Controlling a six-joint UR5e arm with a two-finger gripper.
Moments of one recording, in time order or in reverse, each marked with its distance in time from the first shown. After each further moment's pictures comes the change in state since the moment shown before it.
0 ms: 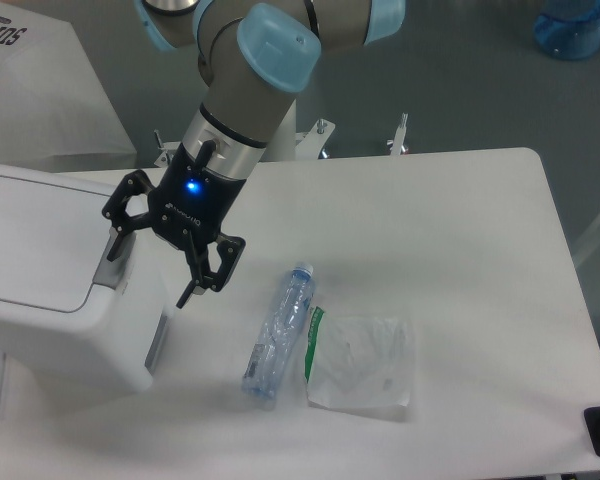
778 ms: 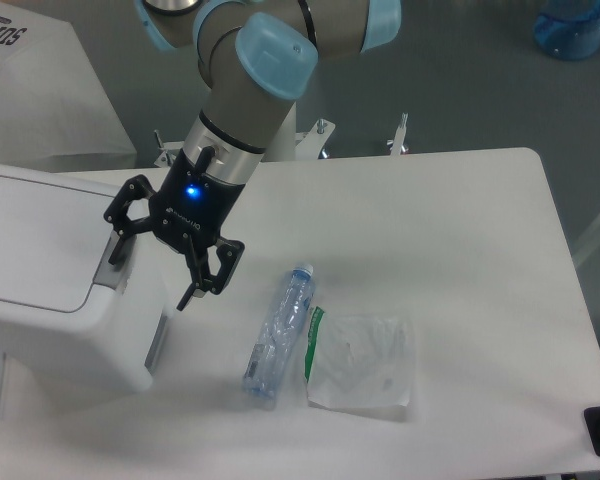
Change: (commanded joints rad) arm -0.003 0.000 -0.028 0.034 0.011 0.000
